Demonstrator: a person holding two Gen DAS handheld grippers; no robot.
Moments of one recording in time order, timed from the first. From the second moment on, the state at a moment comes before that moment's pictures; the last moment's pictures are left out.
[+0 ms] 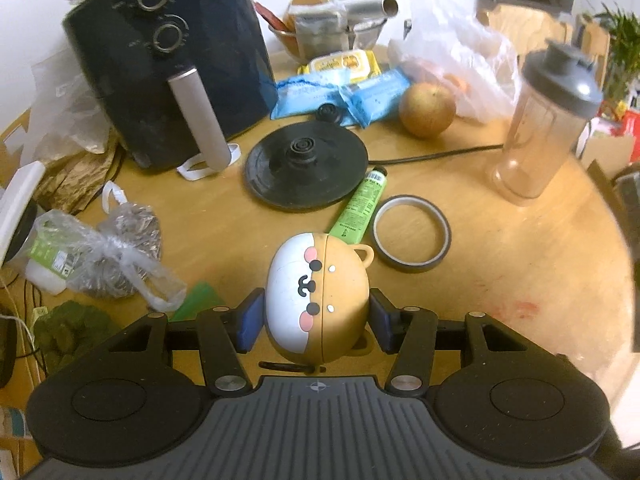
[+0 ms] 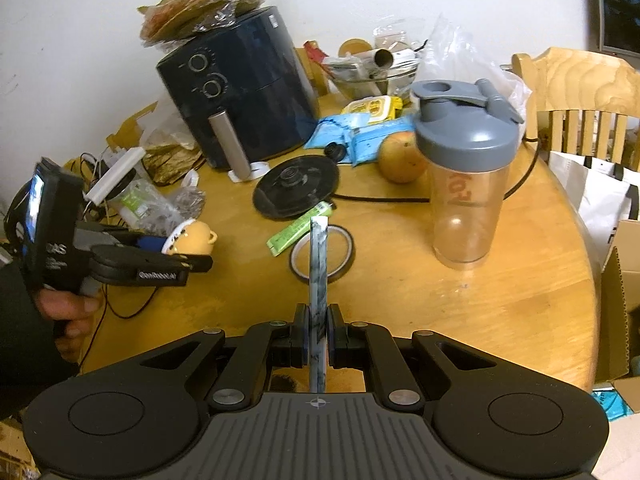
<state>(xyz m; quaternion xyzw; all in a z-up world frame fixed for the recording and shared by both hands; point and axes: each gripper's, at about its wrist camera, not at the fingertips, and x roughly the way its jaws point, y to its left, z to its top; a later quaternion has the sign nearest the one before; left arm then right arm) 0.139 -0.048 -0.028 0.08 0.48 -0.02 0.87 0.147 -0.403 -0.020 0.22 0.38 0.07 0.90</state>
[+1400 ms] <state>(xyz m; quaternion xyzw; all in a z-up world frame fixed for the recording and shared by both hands) -0.006 -0.047 -0.011 -0.15 0.51 -0.06 0.85 0.114 -0.358 -0.011 0.19 0.39 0.12 0.89</state>
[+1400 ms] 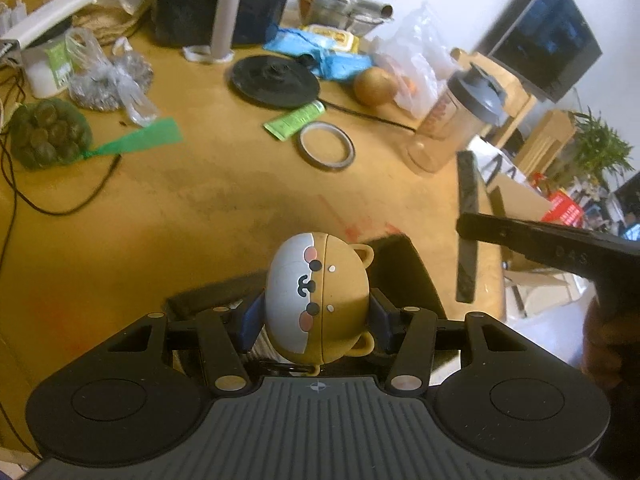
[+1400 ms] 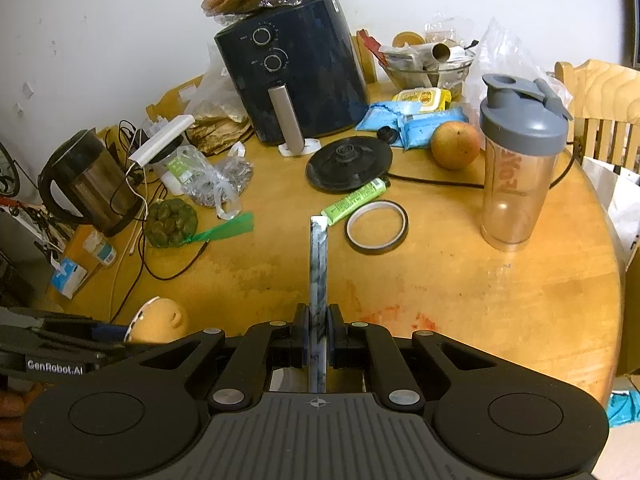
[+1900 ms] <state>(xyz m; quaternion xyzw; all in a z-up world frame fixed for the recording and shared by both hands) -0.027 -0.067 -0.021 -0.15 0.50 -0.12 0.84 0.101 -0.351 -0.019 0.19 0.41 0.12 0.88</state>
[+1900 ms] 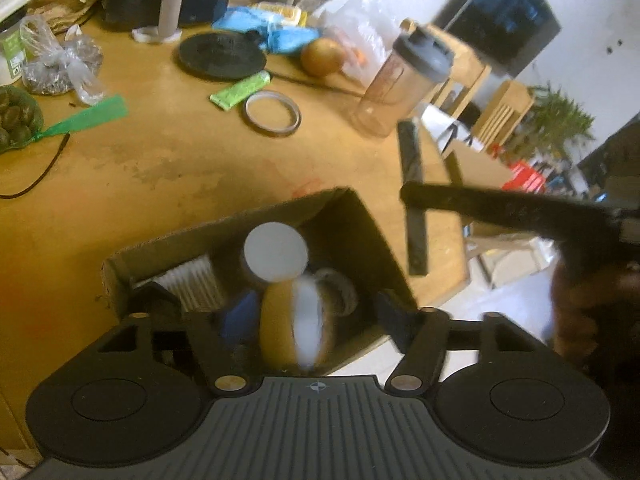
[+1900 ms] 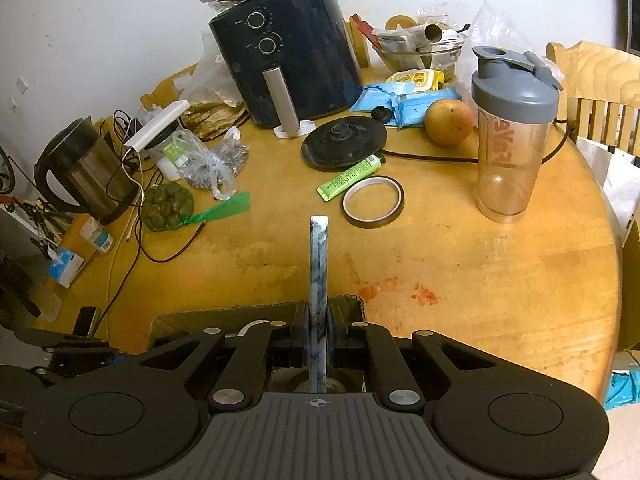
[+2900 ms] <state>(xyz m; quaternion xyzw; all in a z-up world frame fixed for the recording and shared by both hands) -0.039 -0.041 -0.002 -0.16 0.44 0.01 0.89 0.114 -0.334 -0.032 0.14 0.48 0.15 0.85</state>
